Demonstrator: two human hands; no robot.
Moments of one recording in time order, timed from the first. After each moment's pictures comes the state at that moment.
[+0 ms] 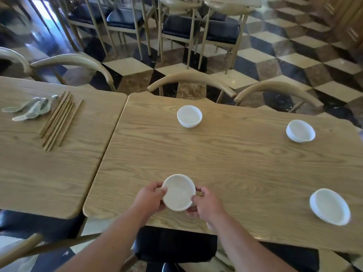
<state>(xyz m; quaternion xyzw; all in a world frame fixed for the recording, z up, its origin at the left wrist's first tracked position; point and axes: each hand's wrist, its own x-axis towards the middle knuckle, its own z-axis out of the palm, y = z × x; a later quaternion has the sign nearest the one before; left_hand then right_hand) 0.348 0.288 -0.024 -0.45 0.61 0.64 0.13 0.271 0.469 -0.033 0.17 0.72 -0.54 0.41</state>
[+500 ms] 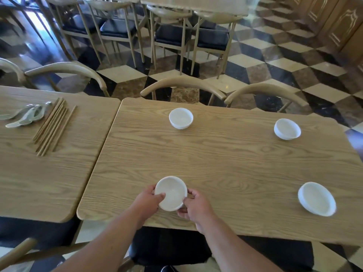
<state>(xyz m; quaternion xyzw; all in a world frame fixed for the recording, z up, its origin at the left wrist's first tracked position) 0.354 0.301 -0.024 -0.42 0.66 0.59 0.20 0.289 0.471 -0.038 0.21 0.69 -0.56 0.41</state>
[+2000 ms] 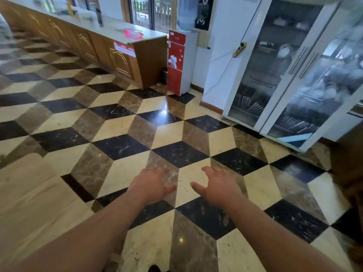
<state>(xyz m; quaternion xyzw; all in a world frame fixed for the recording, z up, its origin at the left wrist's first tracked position) 0.177 1.334 0.170 0.32 0.91 0.11 0.22 0.316 1.509 0.186 0.29 0.94 -0.12 0.12</state>
